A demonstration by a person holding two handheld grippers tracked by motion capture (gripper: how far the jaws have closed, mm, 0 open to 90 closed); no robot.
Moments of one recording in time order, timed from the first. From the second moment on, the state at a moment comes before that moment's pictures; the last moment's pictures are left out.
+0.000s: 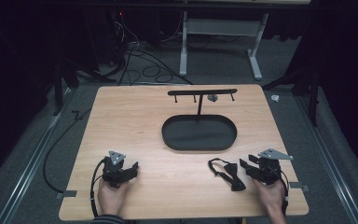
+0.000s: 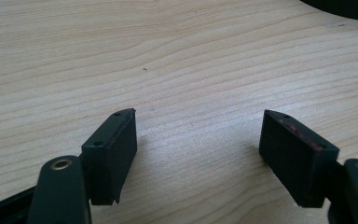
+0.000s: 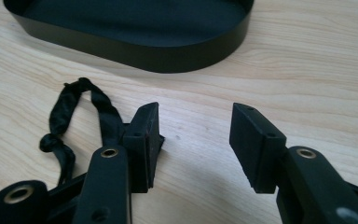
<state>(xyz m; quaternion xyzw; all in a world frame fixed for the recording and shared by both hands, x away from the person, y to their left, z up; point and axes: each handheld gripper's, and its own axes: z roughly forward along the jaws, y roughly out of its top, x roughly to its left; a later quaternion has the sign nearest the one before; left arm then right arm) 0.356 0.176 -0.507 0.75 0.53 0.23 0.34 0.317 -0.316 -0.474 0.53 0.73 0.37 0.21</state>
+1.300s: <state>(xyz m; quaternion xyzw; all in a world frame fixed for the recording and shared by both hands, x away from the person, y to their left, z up) 0.356 0.176 -0.507 0.75 0.52 0.23 0.34 0.345 -0.257 -0.474 0.46 0.79 0.37 0.15</state>
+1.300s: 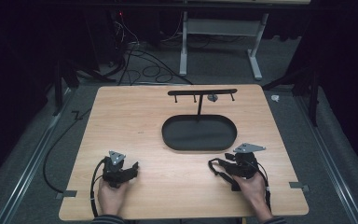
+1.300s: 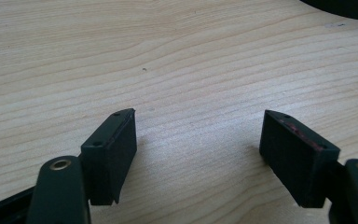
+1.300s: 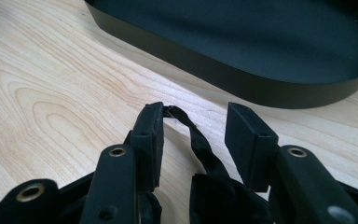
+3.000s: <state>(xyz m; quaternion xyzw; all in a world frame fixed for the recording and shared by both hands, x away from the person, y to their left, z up) 0.356 0.175 -0.508 0.75 0.52 0.23 0.34 0.348 -0.261 -0.470 0.44 0.80 0.37 0.15</state>
